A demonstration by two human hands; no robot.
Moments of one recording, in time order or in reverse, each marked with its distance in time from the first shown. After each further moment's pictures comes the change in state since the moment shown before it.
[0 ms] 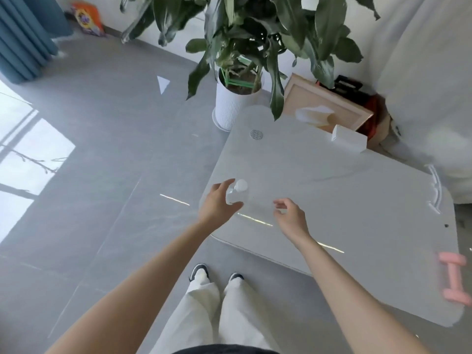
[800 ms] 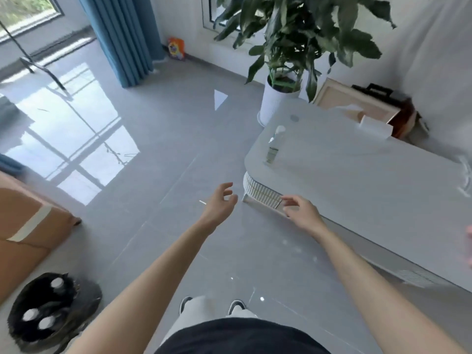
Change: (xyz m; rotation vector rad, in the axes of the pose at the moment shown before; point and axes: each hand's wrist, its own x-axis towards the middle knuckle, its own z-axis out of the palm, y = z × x) left_hand -0.377 -0.092 0.018 -0.391 0.213 -0.146; right_hand -0.305 0.102 0.033 0.015 -0.204 -0.311
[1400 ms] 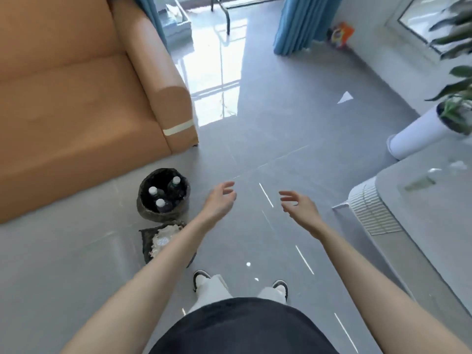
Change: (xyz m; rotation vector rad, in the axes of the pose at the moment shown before) left_hand -0.195 -0.248 -0.274 -0.258 0.434 -0.286; right_hand -0.129 -0.152 0.339 -0.259 -0.487 -0.272
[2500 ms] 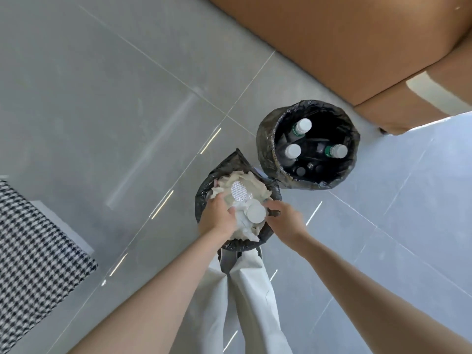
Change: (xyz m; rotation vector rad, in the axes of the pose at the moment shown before) left_hand 0.167 -0.456 -0.062 -0.322 0.545 -0.766; right_hand 0.219 0.043 0.505 -0.919 -0.846 -0.323
